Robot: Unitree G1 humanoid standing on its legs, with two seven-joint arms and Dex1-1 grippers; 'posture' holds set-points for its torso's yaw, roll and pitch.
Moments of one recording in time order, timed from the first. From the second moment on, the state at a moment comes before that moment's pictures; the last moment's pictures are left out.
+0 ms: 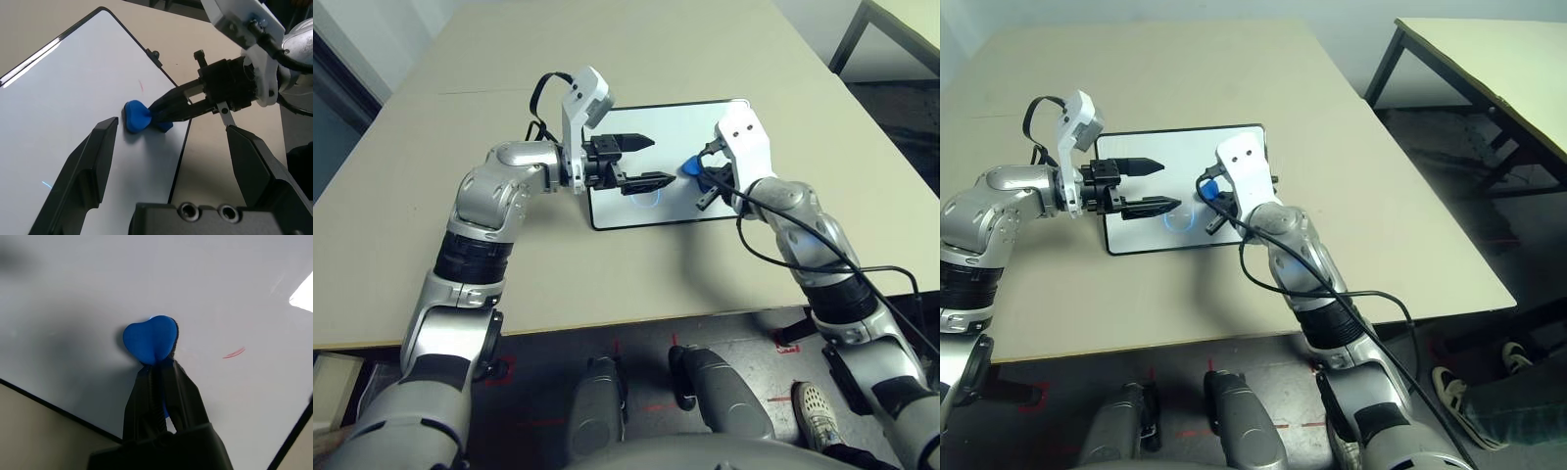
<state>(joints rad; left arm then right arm) -0.78 0.55 -0.11 0.02 -0.39 0.69 -1.00 -0.66 -0.31 0.32 -0.12 -0.15 0.92 0.54</state>
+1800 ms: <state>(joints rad) -0.78 0.54 -0.13 0.04 -0.38 0.68 -1.01 -0.74 -0.41 0.21 -0.03 -0.15 0.90 0.46</state>
